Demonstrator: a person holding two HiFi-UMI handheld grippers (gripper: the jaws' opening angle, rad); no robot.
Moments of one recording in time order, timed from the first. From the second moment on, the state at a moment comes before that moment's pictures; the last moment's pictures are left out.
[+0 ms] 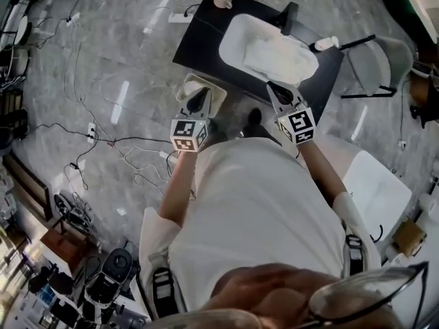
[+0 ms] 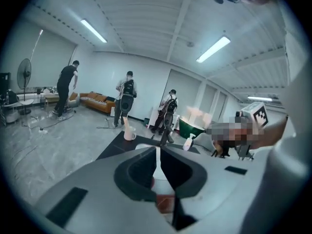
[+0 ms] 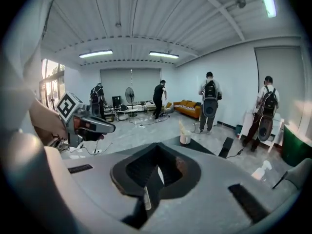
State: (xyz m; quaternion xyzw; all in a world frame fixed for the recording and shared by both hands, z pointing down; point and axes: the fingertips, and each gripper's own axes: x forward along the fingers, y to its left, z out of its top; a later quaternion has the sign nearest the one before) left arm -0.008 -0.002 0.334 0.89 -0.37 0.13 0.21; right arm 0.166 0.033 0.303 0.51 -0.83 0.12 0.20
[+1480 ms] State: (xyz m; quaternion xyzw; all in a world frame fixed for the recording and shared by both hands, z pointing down) left arm 0.198 -0.047 0.385 0.94 -0.18 0.26 0.11; right arm 0.320 0.075 0.336 0.61 -0.75 0.18 0.19
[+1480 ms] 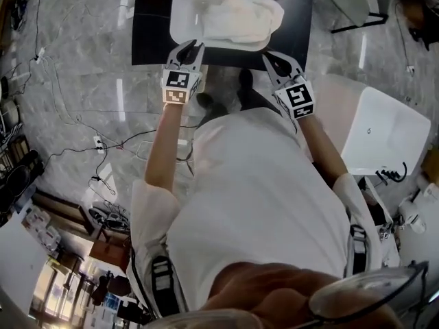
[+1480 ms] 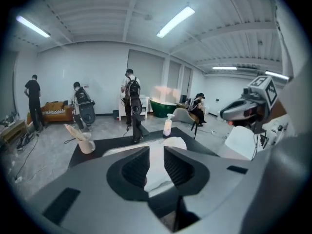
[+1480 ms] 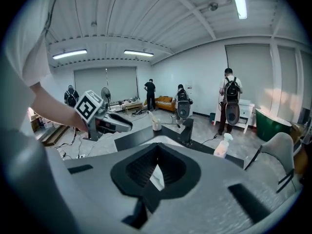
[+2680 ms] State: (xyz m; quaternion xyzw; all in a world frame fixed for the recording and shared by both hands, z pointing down) left arm 0.288 -0.101 0.709 0.83 -0.01 0.50 0.25; right arm 0.351 0.051 0.479 0.55 -0.75 0.28 0.22
